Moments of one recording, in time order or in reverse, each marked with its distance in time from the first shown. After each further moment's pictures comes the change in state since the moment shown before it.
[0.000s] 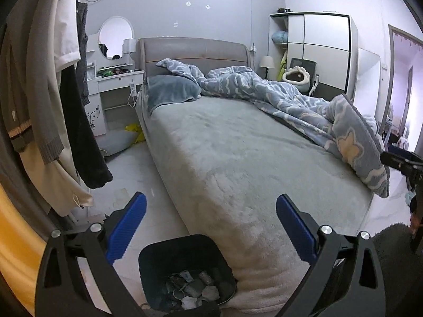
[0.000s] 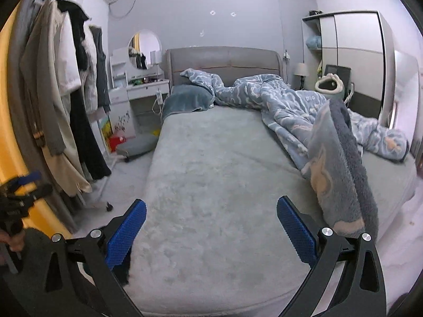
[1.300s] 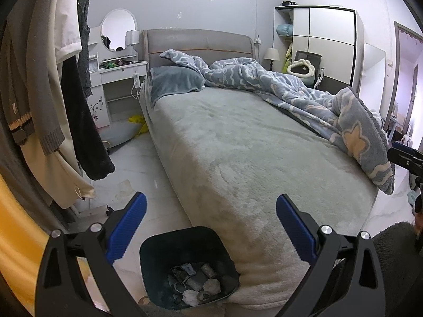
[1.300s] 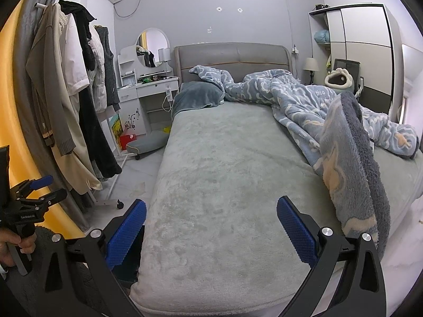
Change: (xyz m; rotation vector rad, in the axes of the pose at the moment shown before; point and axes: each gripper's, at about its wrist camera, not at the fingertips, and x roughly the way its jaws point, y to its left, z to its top) left arm 0.011 0.001 -0.005 -0.014 0.049 0.021; right arm 0.005 0.006 0.000 -0.024 0.022 0.047
